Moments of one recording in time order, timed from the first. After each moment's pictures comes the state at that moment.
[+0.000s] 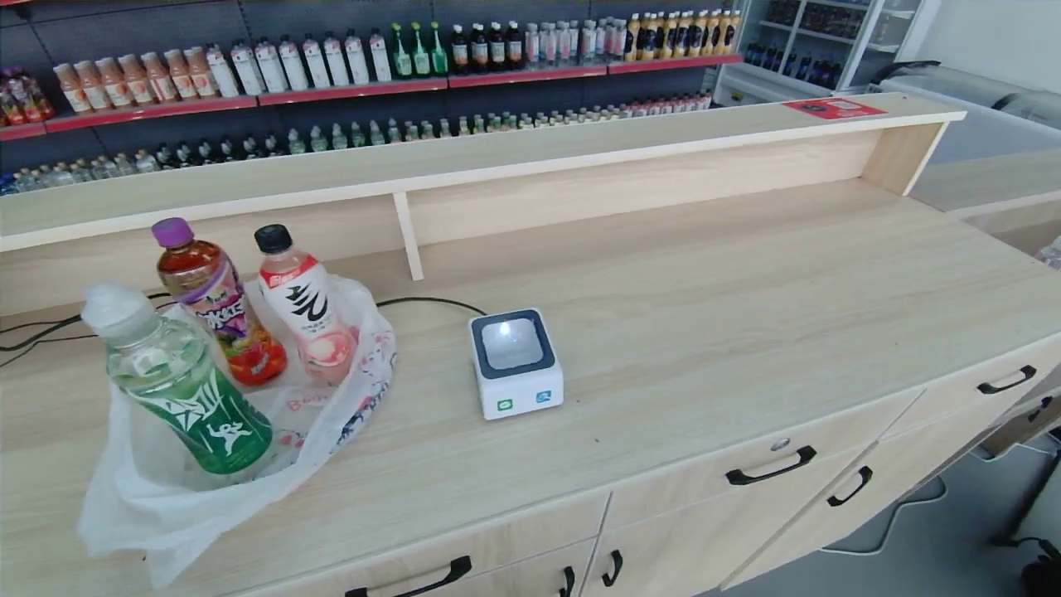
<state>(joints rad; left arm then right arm) 0.00 0.00 0.00 0.00 0.00 0.00 0.00 0.00 0.00 0.00 0.02 -0.03</state>
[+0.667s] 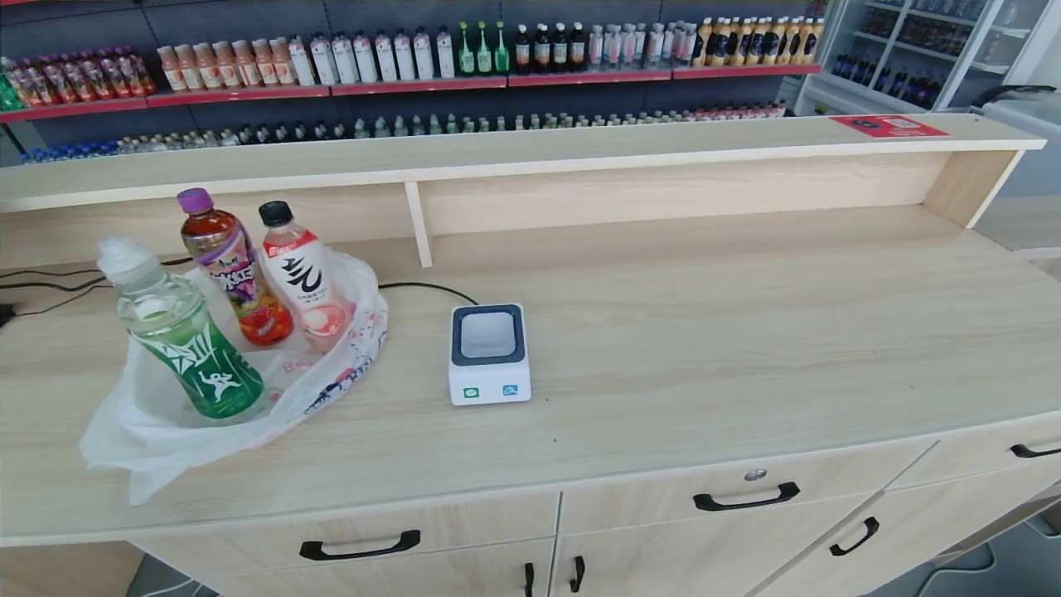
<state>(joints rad) 0.00 0.00 0.00 0.00 0.00 0.00 0.00 0.00 0.00 0.00 0.02 -0.03</state>
